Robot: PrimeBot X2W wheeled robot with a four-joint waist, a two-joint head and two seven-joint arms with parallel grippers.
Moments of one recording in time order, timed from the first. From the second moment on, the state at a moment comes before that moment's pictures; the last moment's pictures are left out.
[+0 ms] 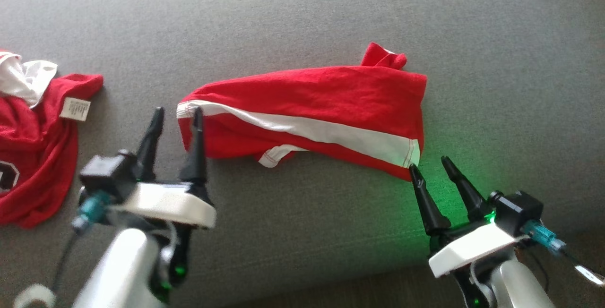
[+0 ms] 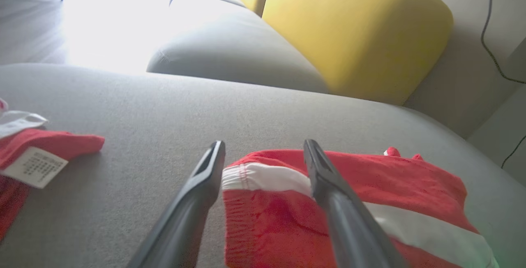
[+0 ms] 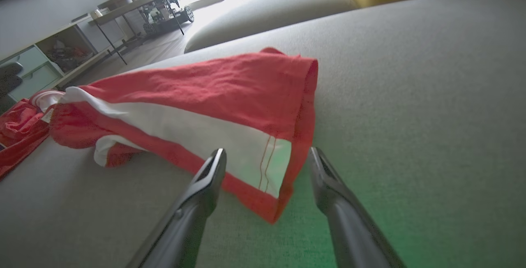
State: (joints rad) left arm -0.22 0.25 -0.42 0.11 -0.56 0.15 -0.25; right arm -0.07 -0.04 0.09 0.25 0.24 0.13 -0.25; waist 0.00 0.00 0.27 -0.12
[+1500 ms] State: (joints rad) left arm -0.04 0.06 -0.31 0.04 -0.20 0.02 -0.26; right arm -0.21 -0.05 0.10 0.49 0.53 0.13 -0.25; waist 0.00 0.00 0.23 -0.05
